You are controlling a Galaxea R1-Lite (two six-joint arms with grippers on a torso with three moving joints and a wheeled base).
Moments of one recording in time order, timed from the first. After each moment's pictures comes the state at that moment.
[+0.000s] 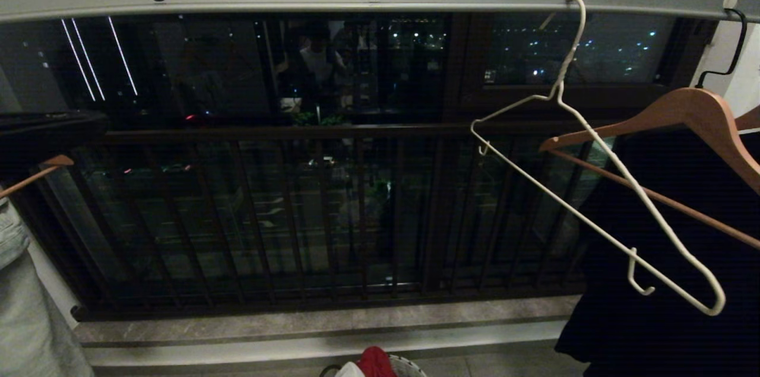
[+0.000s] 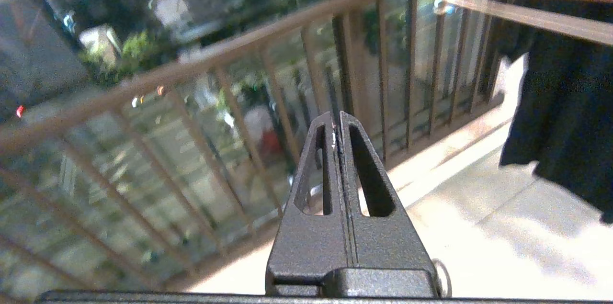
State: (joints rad) left arm -0.70 0.91 -1.03 0.14 0.26 0.14; right arm 0.43 0.98 -1.16 0.16 -0.10 -0.05
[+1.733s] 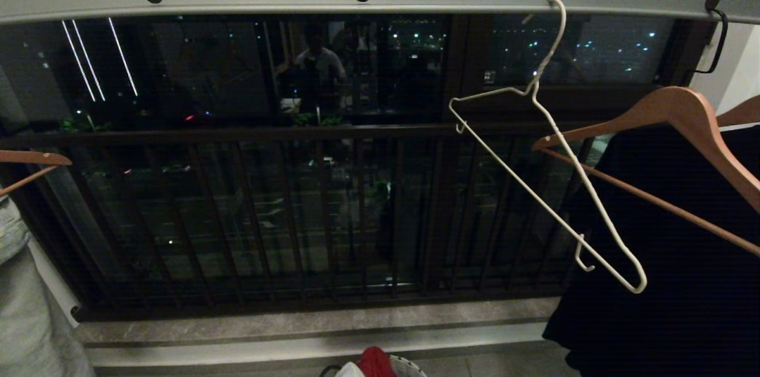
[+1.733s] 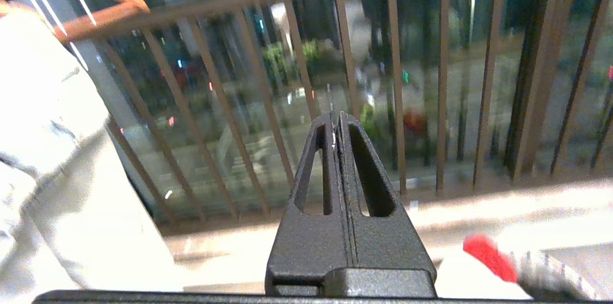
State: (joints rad) left arm 0.00 0.01 -0.02 -0.11 0.03 0.19; right arm 0.02 0.01 -0.17 0.20 0.02 -0.02
